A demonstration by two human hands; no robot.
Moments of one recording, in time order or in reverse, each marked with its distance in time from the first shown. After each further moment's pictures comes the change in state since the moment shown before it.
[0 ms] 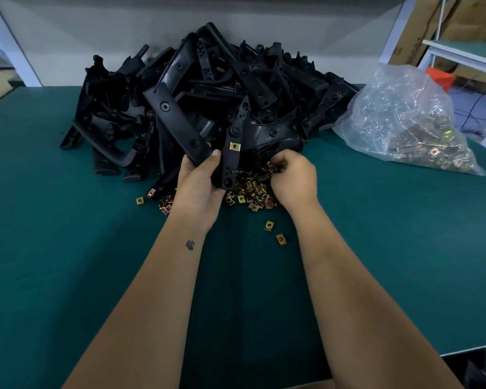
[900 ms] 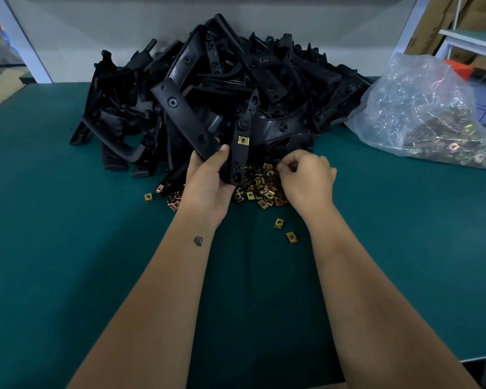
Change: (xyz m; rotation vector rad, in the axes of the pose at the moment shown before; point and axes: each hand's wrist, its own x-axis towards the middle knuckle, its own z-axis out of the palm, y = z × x) left_hand -0.001 0.002 0.004 -0.025 0.003 -0.018; right_hand -0.007 0.007 0.000 -0.188 0.050 -0.071
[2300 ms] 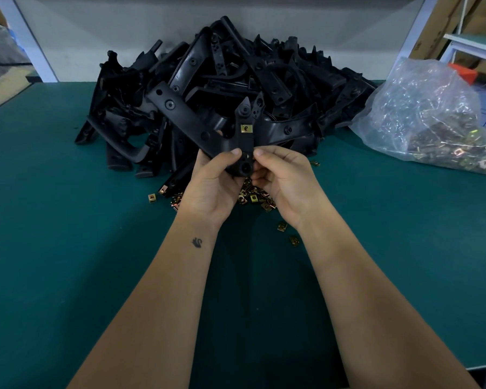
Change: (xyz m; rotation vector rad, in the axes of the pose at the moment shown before) left_hand -0.006 0.006 -0.001 -0.064 -0.249 0.033; right_hand -0.017 -0.040 -0.008 1.274 -0.417 0.157
